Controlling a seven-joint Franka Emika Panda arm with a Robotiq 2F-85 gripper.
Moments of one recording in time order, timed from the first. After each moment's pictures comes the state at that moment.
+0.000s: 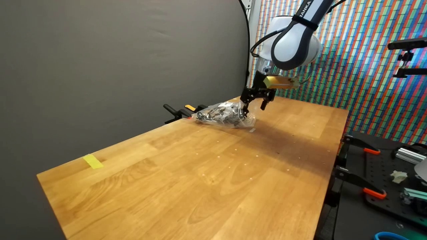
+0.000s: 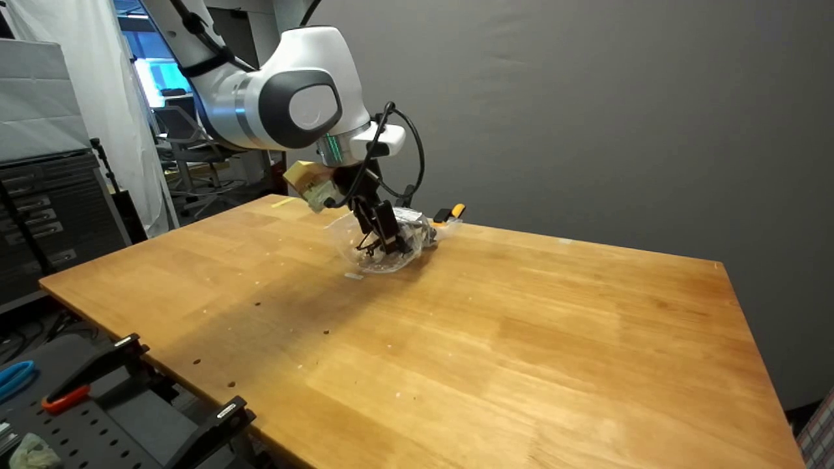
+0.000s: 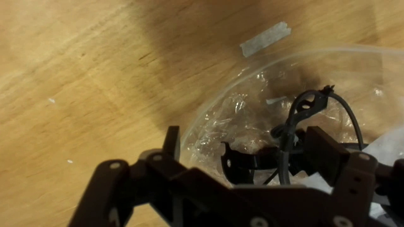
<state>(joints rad) 0.02 0.37 -0.06 -2.37 0.00 2.98 0.39</state>
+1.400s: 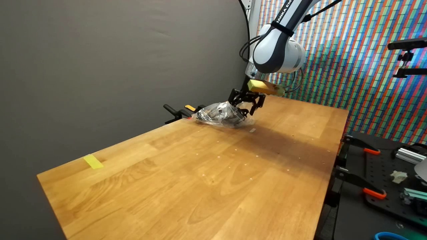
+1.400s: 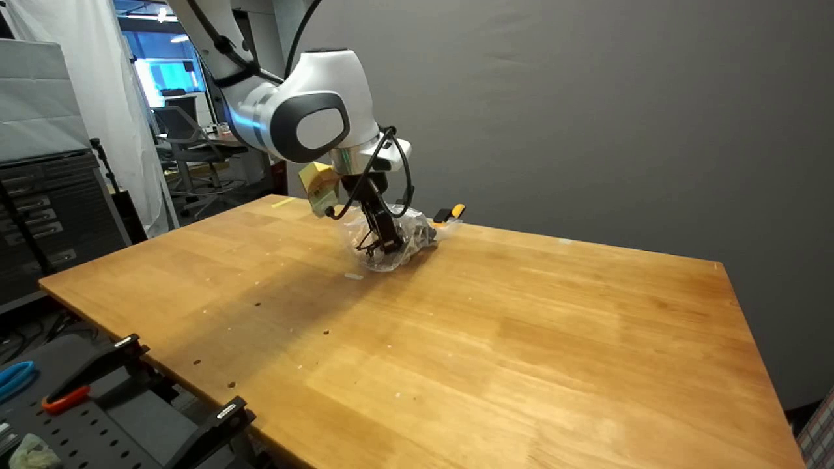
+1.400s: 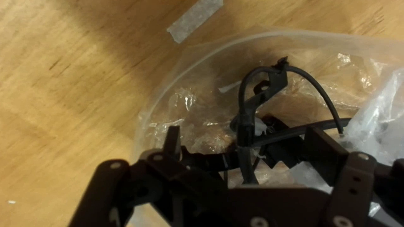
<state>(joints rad) 0.02 0.49 0.00 -2.24 0.23 2.99 0.39</state>
